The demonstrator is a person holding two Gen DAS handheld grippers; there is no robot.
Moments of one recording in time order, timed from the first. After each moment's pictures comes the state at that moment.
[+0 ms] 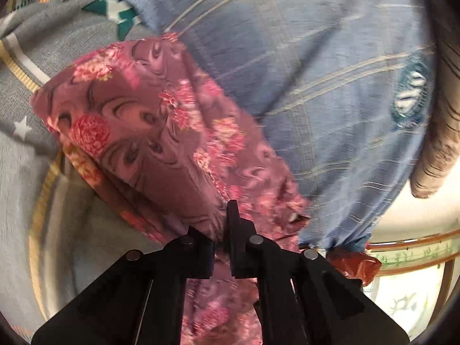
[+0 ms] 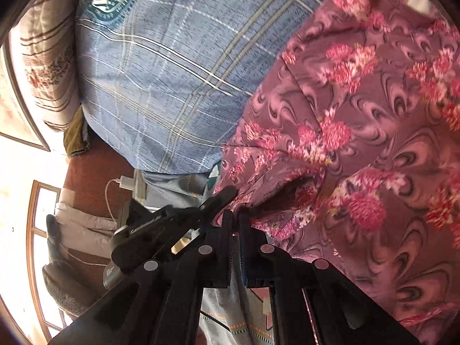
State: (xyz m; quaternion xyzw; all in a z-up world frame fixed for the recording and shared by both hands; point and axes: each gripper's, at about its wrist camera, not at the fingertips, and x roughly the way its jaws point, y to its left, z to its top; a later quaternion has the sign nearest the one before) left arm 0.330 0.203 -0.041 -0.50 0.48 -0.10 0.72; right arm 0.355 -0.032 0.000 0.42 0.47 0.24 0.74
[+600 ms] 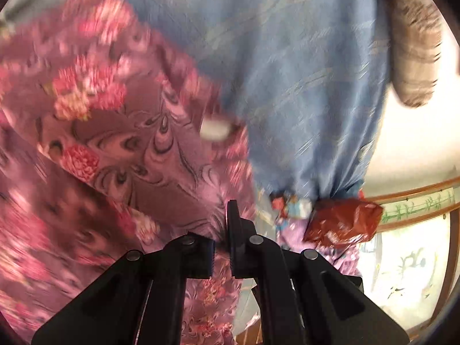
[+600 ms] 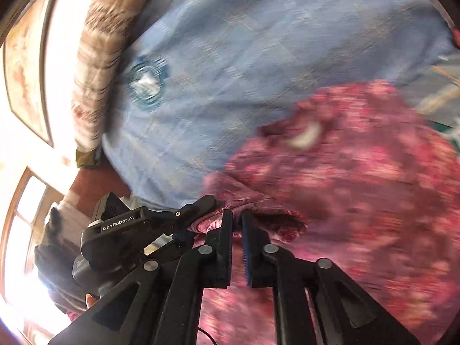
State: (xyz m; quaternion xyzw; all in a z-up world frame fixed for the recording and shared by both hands) left arm 0.313 0.005 0.002 -0.45 0.51 -0.19 0.71; right arm 0.273 -0.231 0.063 0.36 0.38 0.19 0.83
